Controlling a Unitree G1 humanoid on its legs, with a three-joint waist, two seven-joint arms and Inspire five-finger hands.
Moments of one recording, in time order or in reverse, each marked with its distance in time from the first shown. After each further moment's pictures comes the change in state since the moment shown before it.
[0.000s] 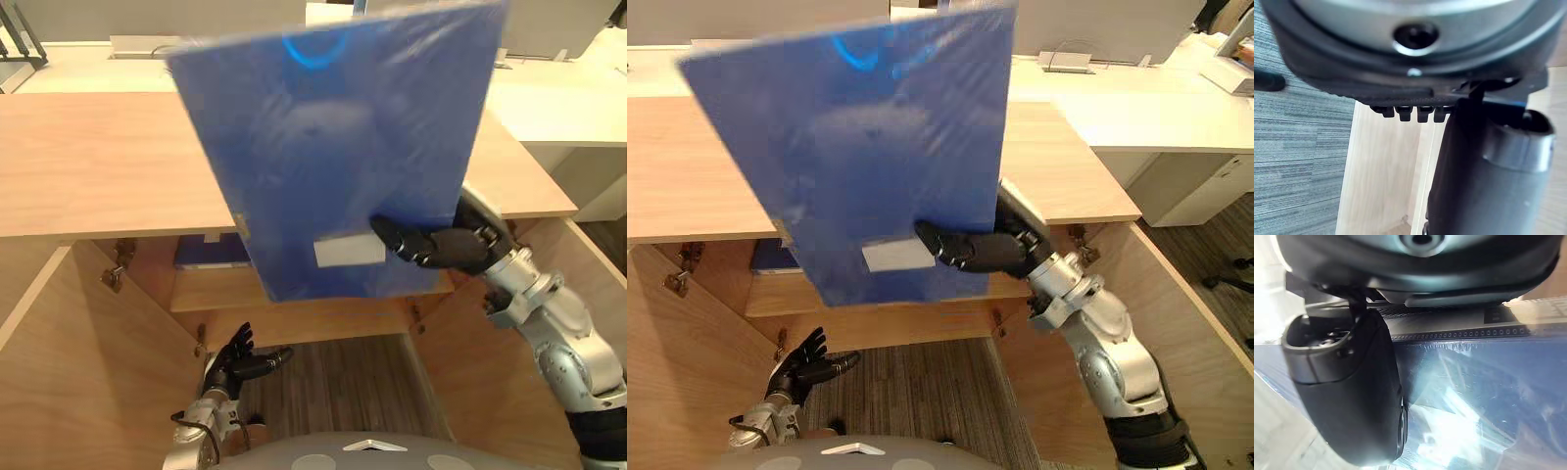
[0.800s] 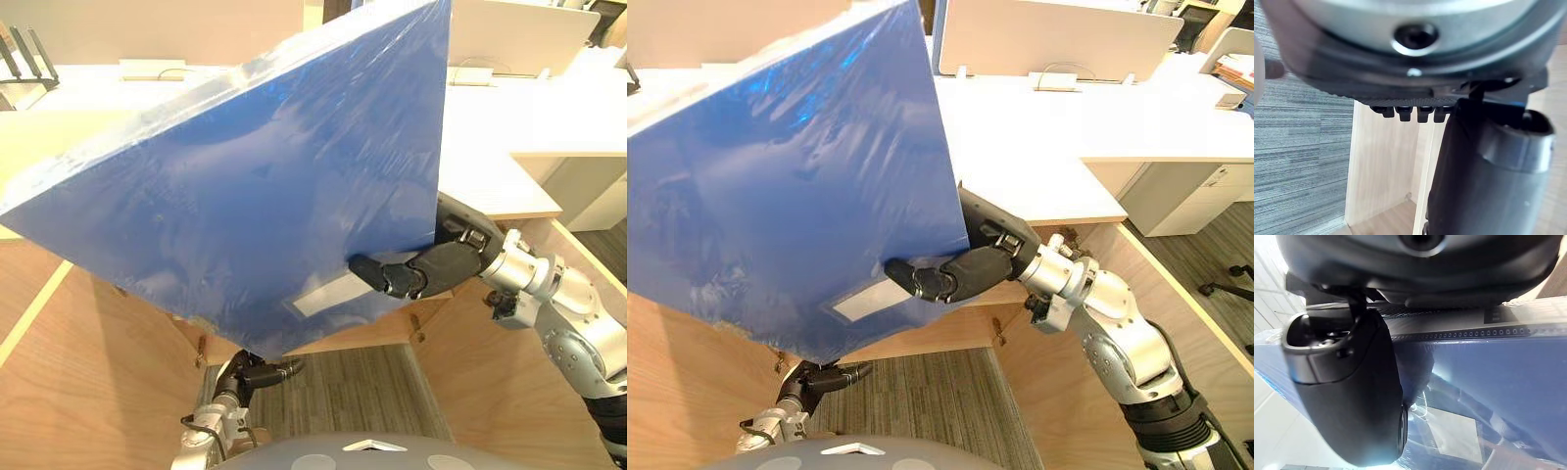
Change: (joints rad) left arm -0.002 -0.013 -0.049 0.027 0.015 0.000 -0.039; right arm -0.021 -0.156 0.119 -0.040 0.027 -0.005 0.144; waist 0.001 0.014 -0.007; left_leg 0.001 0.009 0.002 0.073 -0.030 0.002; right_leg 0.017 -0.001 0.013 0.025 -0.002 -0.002
